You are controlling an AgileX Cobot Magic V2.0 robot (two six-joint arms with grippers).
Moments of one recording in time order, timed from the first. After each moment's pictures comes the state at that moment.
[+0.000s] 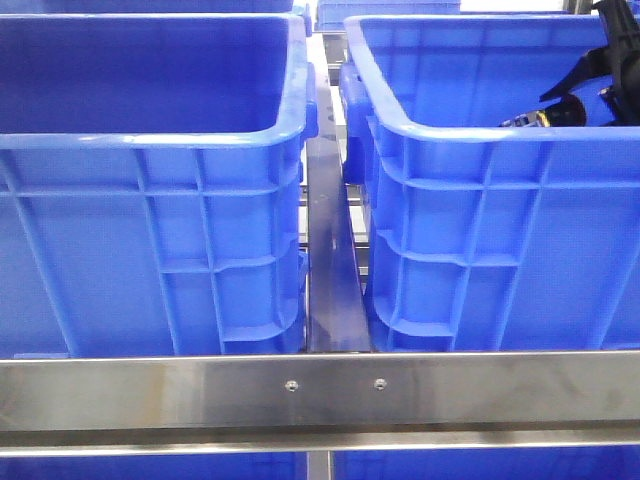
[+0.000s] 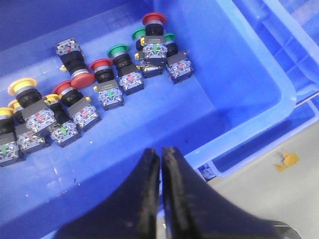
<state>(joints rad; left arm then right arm) -0.54 0.90 -1.06 0.06 0.96 -0.08 -0.17 1.86 -1.12 1.79 0.54 -0.57</state>
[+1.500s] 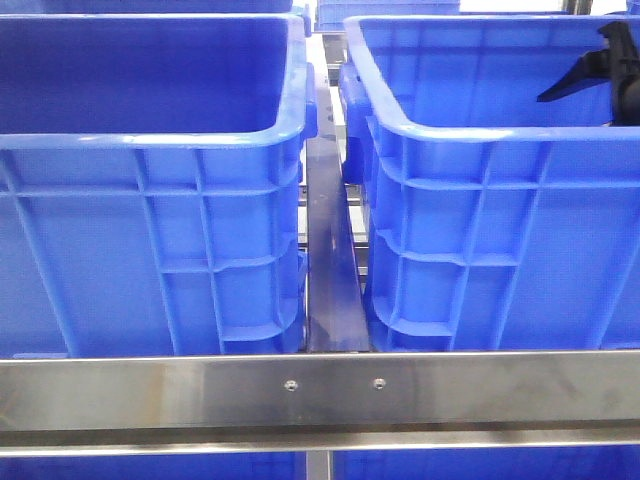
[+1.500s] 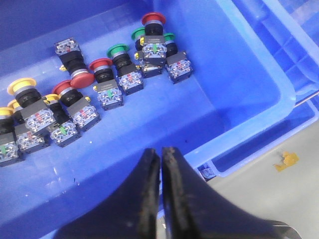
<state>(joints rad) -0.54 0.90 -1.06 0.06 0.96 -0.08 -0.24 1.97 -1.19 1.79 0.65 -0.51</state>
